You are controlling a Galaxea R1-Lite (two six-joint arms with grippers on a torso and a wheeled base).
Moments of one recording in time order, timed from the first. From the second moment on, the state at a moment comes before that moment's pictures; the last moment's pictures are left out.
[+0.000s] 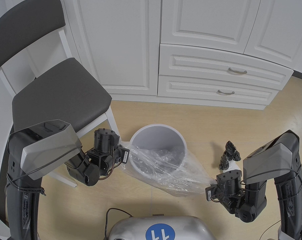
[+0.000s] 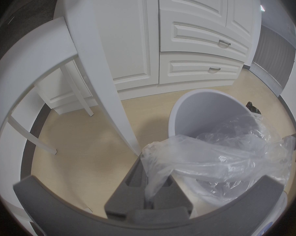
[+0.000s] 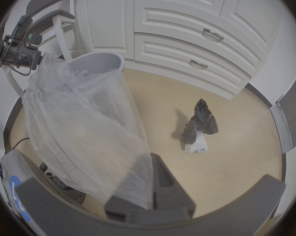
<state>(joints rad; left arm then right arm) -0.42 2.40 -1.05 -0.93 0.21 0.07 0.49 2.46 -0.36 -1.55 -0.40 0.03</state>
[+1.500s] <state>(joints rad) -0.46 2.36 -1.00 -0.99 0.20 0.02 0.72 1.97 -0.55 -1.11 -0.31 0.00</state>
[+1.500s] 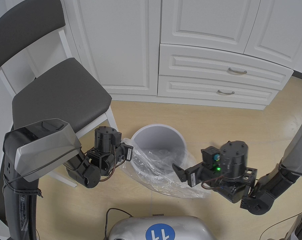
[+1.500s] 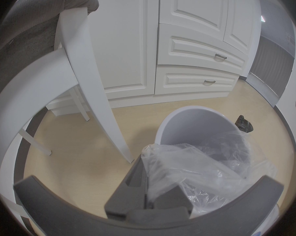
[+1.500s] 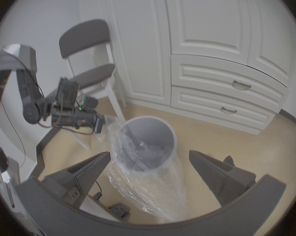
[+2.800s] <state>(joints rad) -0.45 2.33 -0.98 -1.03 0.20 0.01 0.77 2.37 -1.18 -0.72 -0.51 -0.10</state>
